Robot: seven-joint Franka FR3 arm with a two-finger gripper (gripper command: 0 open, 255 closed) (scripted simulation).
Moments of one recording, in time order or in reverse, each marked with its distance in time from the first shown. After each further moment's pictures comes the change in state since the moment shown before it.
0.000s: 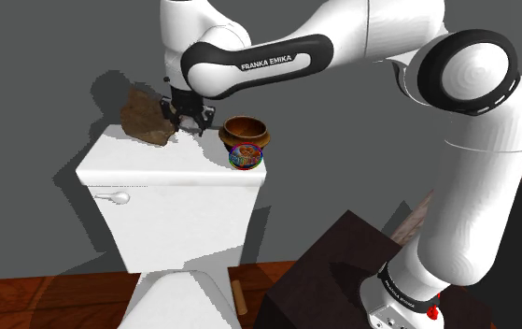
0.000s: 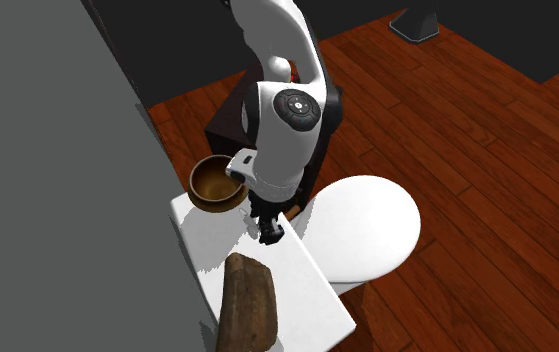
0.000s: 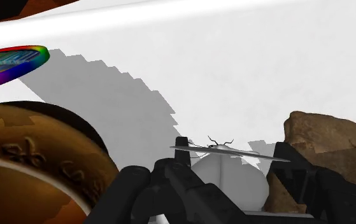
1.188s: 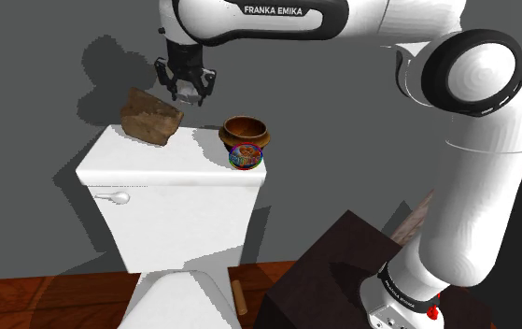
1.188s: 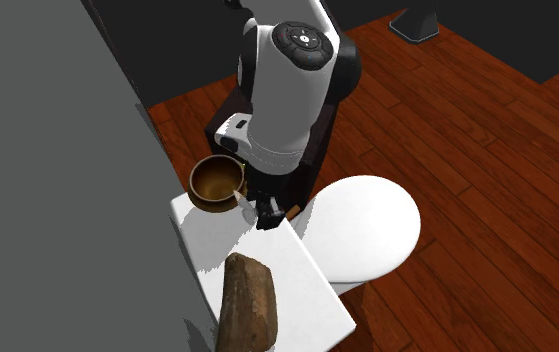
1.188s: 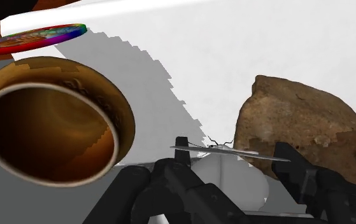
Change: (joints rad) arm 0.029 -0.005 0.014 0.234 0.028 -0.228 -0.065
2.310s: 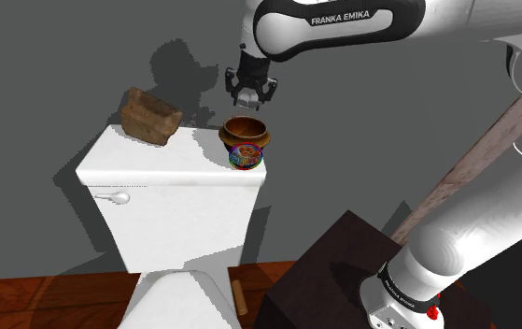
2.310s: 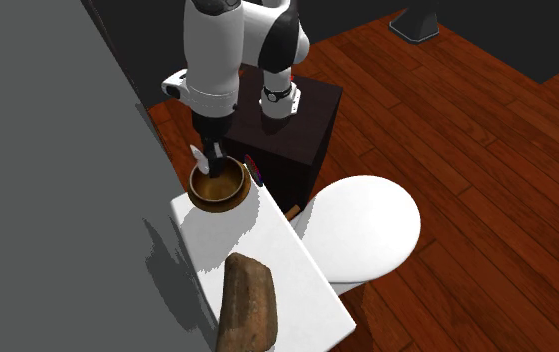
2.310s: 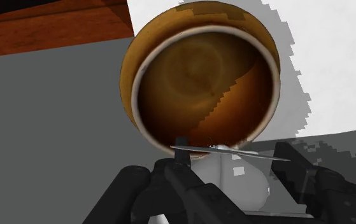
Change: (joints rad) arm -0.265 -0.447 -0.087 -0.567 0.275 0.253 -0.313
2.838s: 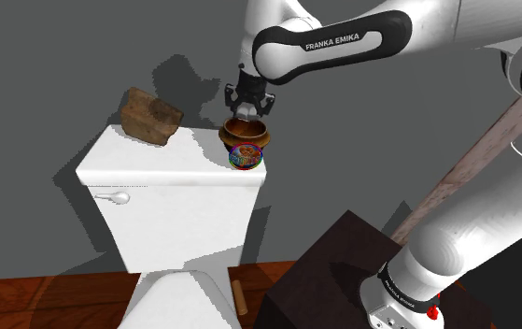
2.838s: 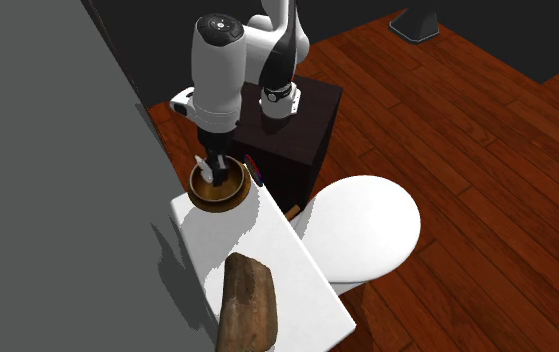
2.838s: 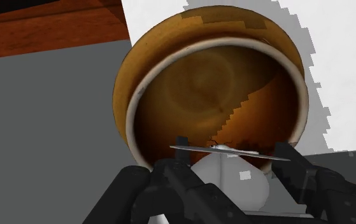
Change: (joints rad) arm -0.001 0.015 0.001 -0.094 -0.018 0.106 0.023
